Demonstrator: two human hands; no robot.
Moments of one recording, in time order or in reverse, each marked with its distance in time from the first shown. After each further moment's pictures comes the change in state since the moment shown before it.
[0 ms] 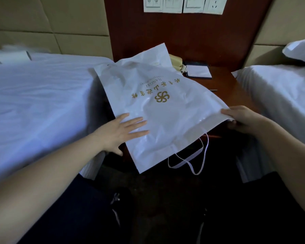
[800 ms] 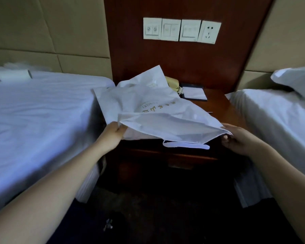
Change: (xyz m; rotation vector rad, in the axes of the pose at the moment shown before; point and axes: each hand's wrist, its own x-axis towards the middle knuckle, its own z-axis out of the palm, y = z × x) left_hand 0.024 -0.022 -0.021 -1.506 0.644 -0.637; right_hand 0.009 -0.007 -0.001 0.280 -0.029 0.009
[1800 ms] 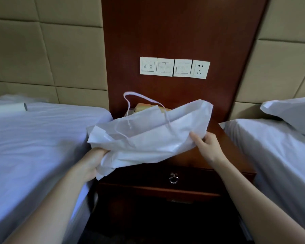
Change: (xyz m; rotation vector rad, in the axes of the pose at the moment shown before) left_hand 0.037 0.011 -0.037 -0.651 -0.004 -0.431; right_hand 0.019 -0.029 0.088 -0.470 0.045 -0.748
